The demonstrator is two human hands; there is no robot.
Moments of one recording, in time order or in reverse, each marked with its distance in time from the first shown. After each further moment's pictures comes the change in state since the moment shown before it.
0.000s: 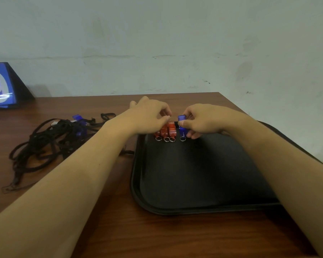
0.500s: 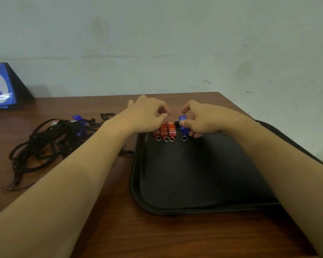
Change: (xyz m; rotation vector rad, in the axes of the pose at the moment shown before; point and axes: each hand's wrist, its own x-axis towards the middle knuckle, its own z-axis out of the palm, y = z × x) left_hand 0.003 -0.004 0.000 -0.025 0.050 -0.032; right_hand 0.000 0.002 0.000 -0.058 0.048 -0.016
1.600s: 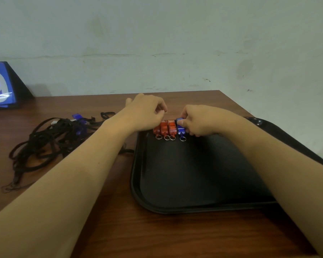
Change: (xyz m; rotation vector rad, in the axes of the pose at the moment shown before) left_hand 0.003 -0.006 0.004 -0.025 0.068 -0.019; right_hand 0.011 0.000 0.010 -0.248 0.020 -0.026
